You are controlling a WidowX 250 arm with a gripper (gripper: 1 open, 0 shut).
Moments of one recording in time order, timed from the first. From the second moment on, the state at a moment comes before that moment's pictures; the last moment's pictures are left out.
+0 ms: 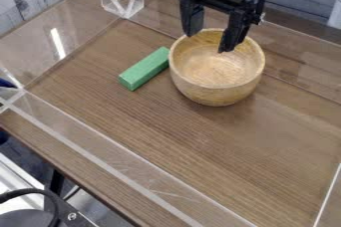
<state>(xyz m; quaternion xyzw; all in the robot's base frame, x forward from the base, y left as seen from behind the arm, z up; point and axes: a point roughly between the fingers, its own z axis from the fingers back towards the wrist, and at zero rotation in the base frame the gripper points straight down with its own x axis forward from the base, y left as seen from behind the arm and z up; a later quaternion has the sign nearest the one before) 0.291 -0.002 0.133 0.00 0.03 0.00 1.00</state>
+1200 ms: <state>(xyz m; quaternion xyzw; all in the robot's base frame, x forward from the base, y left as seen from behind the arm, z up) 0.253 0.090 0.077 0.00 0.08 -0.03 1.00</state>
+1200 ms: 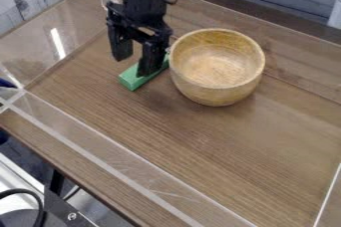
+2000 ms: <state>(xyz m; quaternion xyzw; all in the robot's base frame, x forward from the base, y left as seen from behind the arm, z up) 0.268 0.100 0.047 -0.01 0.08 -0.05 0.99</state>
